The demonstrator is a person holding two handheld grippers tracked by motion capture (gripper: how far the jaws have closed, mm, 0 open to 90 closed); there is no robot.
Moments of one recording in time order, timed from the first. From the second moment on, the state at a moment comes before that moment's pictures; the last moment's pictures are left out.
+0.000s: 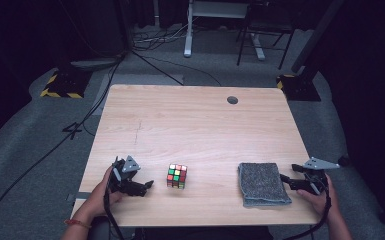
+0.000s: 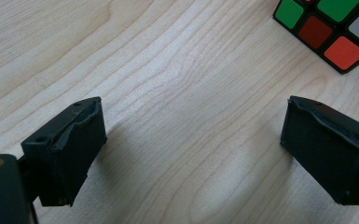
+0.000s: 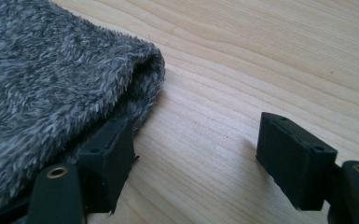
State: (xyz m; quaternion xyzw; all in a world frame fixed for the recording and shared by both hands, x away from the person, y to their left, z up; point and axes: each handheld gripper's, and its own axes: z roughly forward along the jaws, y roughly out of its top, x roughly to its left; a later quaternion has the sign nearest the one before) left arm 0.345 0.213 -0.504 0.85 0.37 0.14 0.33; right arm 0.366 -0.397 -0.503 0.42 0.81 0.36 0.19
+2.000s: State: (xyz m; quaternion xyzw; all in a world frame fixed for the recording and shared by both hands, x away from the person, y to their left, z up) left arm 0.366 0.118 -0.504 0.90 0.23 0.08 0.35; right arm 0.364 -0.313 -0.492 0.28 0.88 0.36 0.11
